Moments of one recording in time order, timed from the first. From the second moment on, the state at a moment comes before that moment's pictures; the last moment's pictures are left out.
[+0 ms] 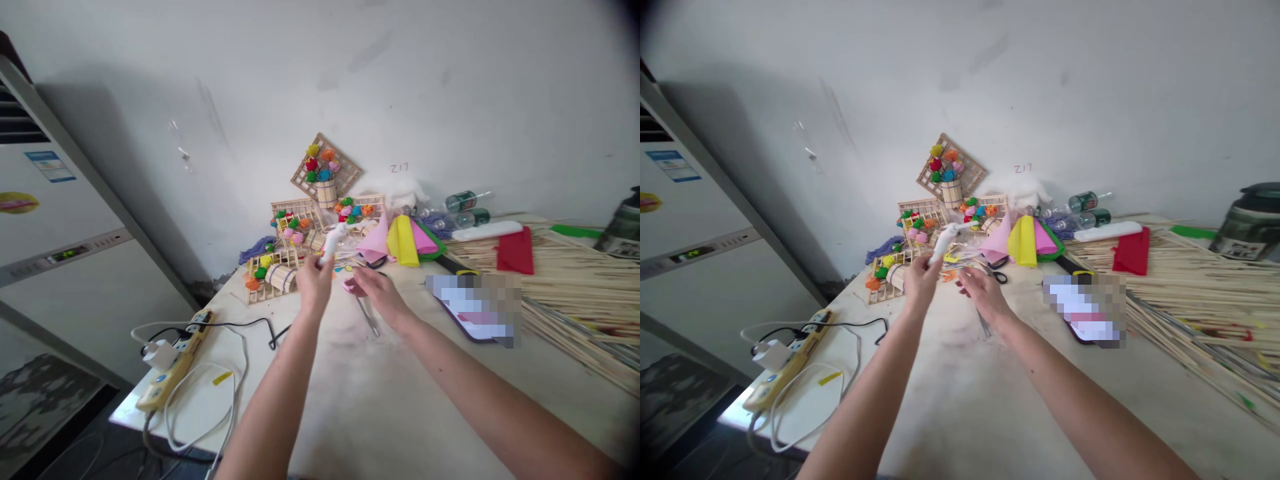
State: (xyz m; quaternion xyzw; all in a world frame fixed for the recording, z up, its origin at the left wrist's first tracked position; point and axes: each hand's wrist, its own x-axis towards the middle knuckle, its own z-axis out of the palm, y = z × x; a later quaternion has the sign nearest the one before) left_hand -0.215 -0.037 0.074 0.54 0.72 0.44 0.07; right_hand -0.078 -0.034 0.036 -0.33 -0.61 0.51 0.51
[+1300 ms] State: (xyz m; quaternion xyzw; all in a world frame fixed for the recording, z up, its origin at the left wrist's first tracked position) left_hand -0.215 -0.065 0.008 0.80 0.58 0.08 0.12; right_hand -0.023 0.011 0.052 -0.29 -0.39 0.56 0.67
